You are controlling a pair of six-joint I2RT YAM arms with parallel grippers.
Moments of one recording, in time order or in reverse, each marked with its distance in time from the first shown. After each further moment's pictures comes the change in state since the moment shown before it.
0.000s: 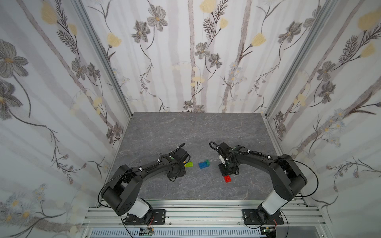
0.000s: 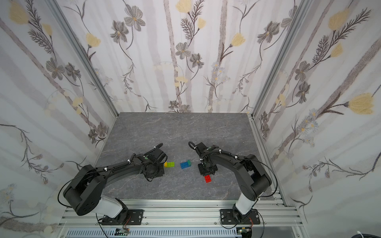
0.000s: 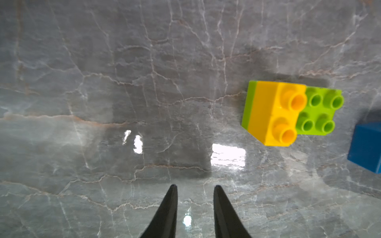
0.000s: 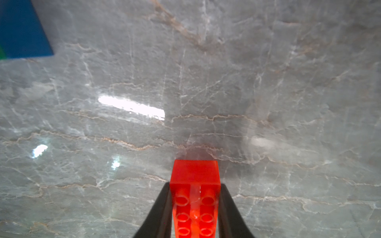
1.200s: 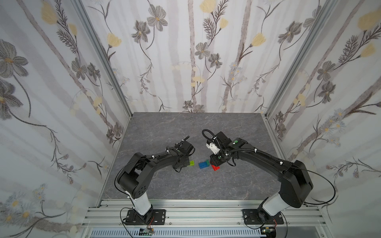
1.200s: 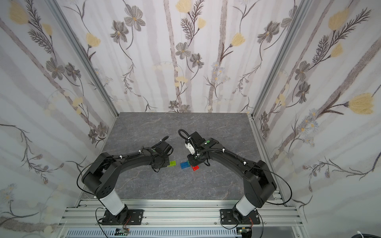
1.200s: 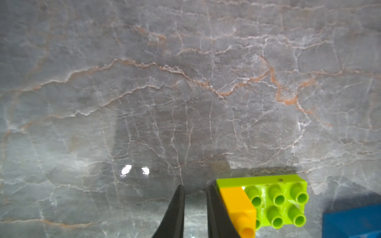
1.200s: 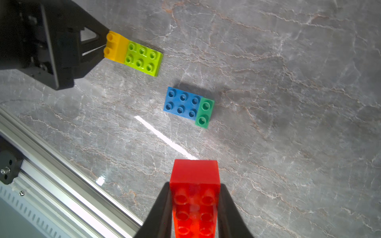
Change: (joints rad) left arm 0.036 0.237 0.172 0.118 -0.111 0.069; right arm 0.092 -0.068 0.259 -0.006 -0.099 -0.192
